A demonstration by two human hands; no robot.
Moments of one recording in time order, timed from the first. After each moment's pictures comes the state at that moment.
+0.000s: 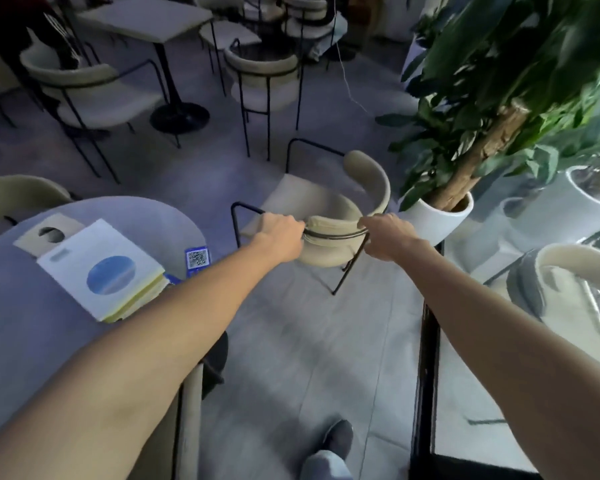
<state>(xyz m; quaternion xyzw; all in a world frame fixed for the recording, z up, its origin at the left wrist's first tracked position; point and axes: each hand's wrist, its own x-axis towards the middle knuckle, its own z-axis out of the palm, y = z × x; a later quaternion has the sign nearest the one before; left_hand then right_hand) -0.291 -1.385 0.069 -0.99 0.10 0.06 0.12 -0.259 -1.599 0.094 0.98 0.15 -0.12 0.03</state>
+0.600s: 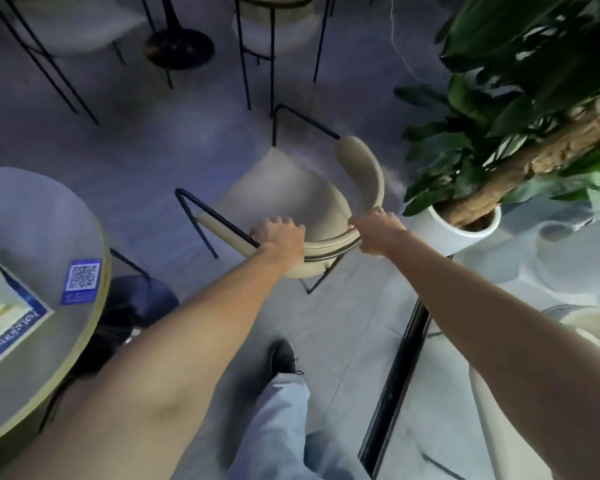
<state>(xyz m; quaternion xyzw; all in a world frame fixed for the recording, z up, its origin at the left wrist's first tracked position) -0.061 -1.522 -0.056 -0.98 -0.03 0.19 0.06 0.022 -1.697 -0.021 0.92 0.29 -0.21 0.14</state>
